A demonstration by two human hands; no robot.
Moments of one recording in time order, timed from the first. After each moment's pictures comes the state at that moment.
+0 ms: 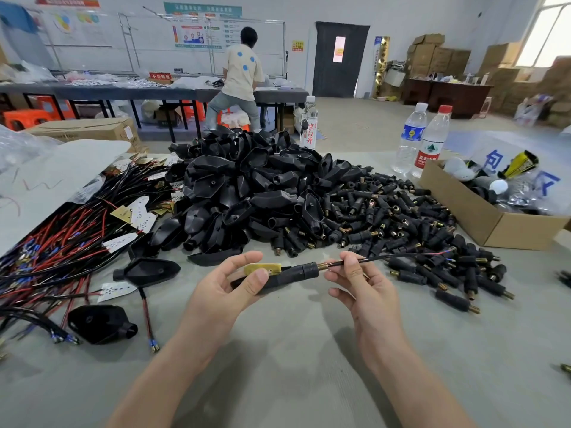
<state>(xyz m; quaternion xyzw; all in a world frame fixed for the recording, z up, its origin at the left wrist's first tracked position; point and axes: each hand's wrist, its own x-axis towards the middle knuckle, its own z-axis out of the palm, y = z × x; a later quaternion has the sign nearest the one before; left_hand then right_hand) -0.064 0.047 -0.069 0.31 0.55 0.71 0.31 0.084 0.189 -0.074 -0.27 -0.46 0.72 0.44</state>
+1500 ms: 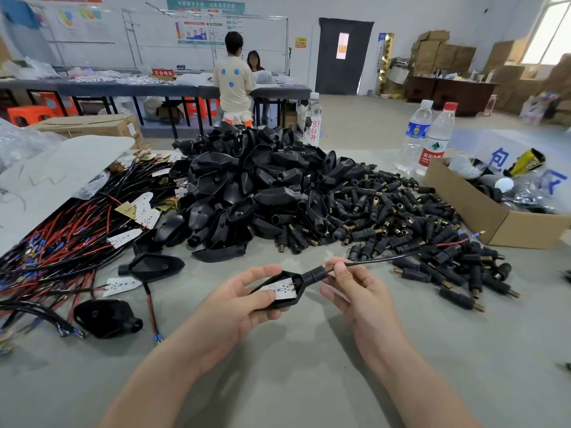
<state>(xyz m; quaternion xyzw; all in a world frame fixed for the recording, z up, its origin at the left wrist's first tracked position) -0.068 0.047 -0.078 0.25 0.51 0.68 0.47 0.080 0.189 -0.085 -0.29 -0.47 0.74 0.38</state>
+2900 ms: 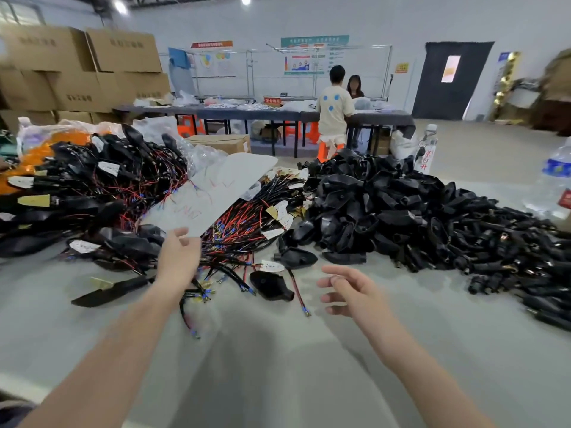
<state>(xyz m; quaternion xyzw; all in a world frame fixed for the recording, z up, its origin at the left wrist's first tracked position) -0.230 -0.170 -0.031 0.03 0.81 0.58 -0.08 -0.009 0.042 -0.034 -0.19 -0.66 0.71 0.18</state>
